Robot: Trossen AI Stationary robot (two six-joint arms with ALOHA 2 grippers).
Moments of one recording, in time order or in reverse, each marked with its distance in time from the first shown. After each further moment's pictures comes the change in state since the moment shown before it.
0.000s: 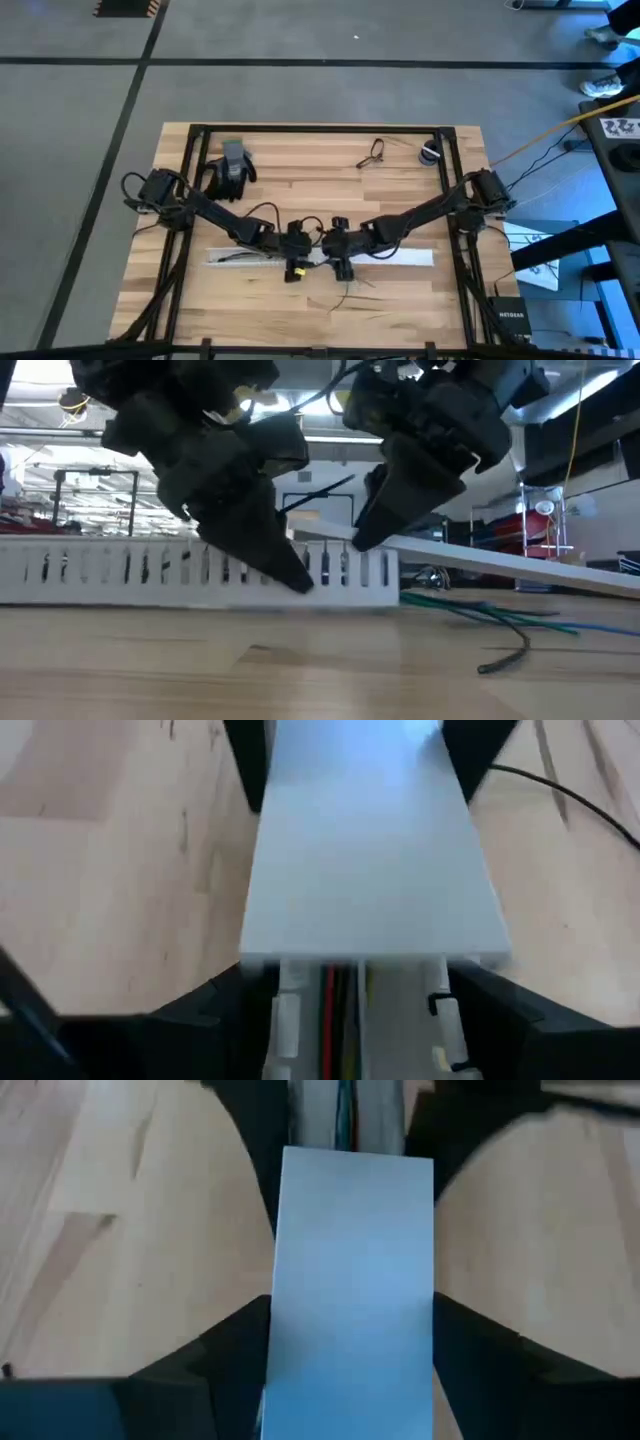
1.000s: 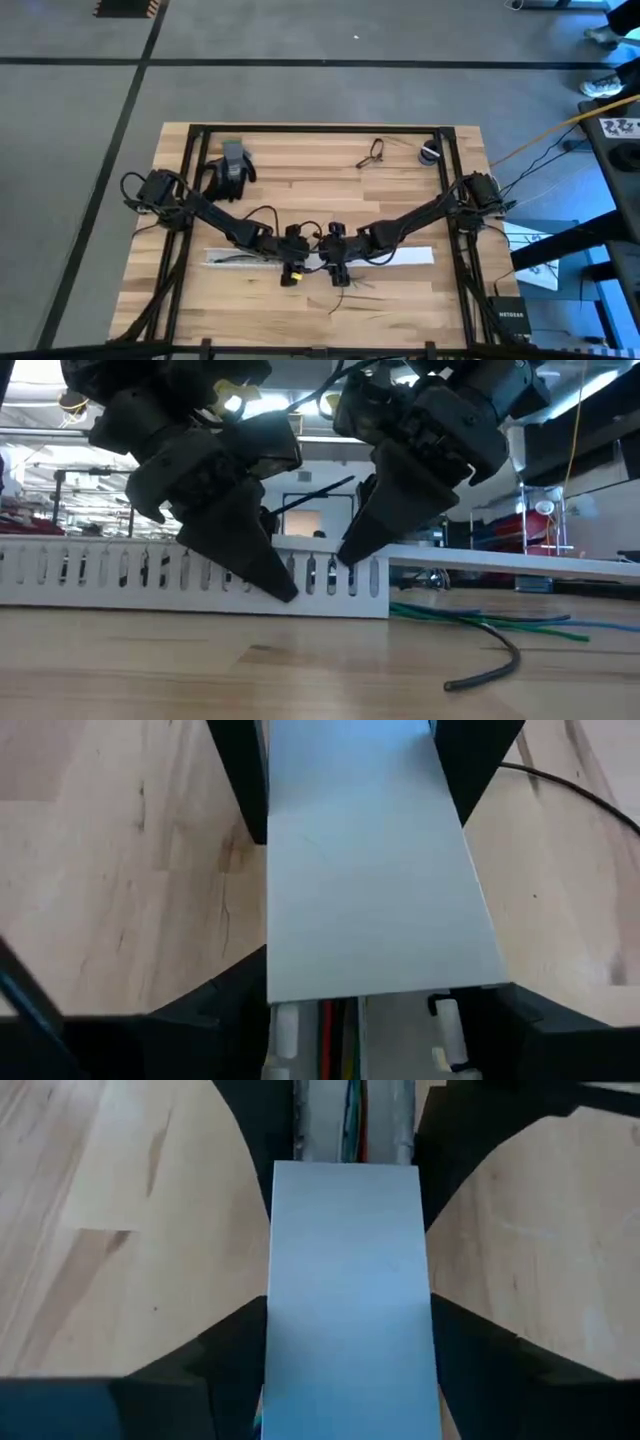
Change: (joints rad) left arm -0.004 -0.002 -0.005 -0.015 0.005 0.000; right arm -0.006 0.092 0.005 0.087 0.017 0.008
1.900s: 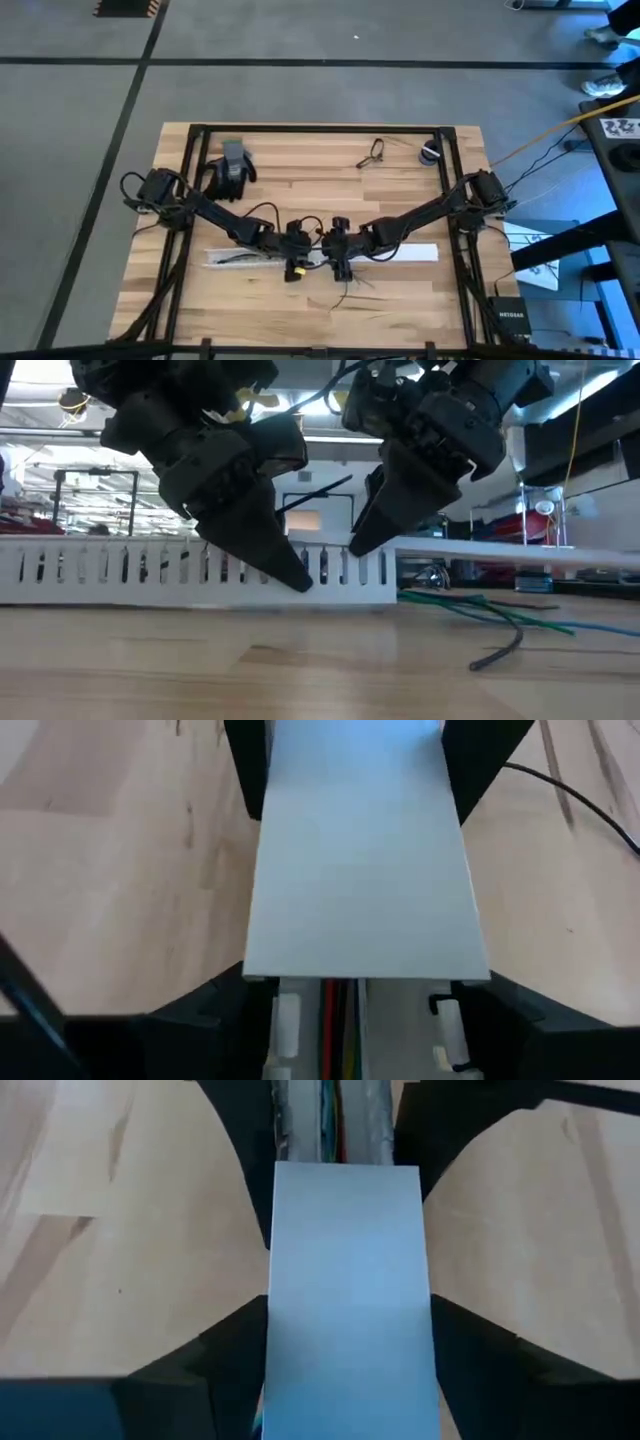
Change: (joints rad) left arm 0.006 -0.003 0.004 -0.005 -0.009 -0.025; right arm -0.003 -0.086 -0.004 -0.086 0.056 0.008
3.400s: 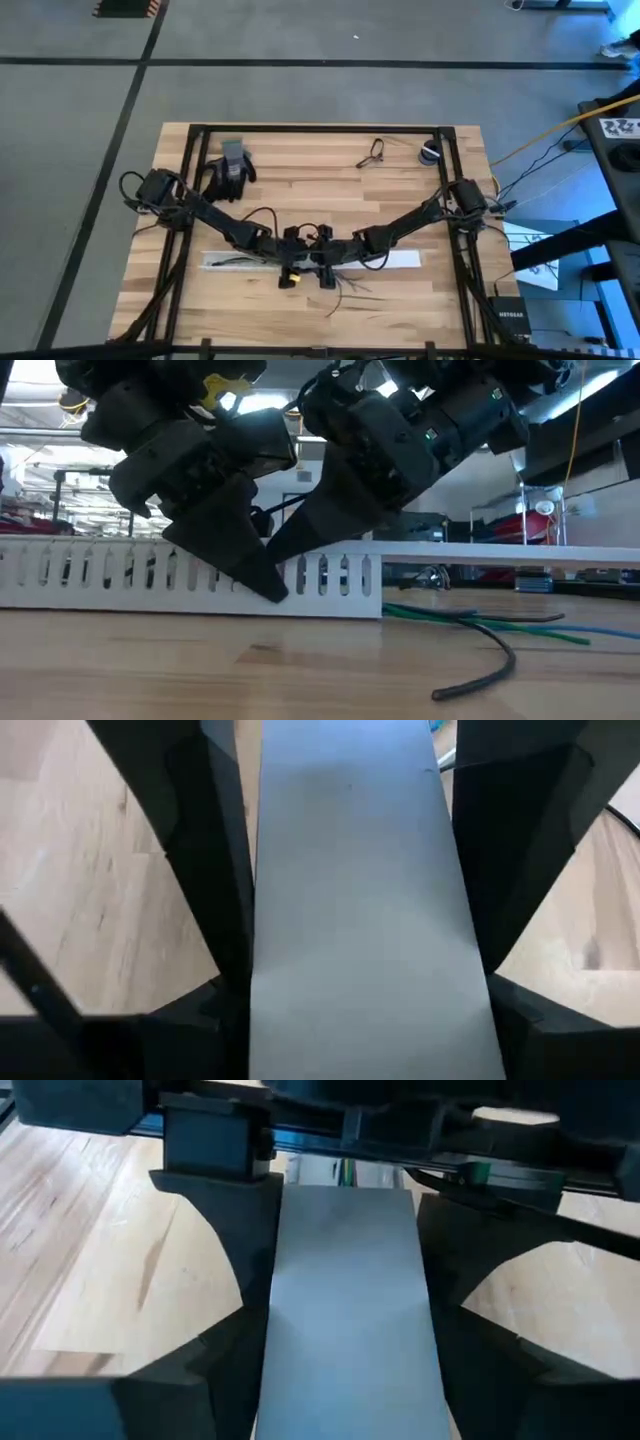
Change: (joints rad) left arm -0.003 0.000 -0.005 -0.005 0.013 0.010; right arm 0.001 0.194 0.004 0.413 -0.018 -0.009
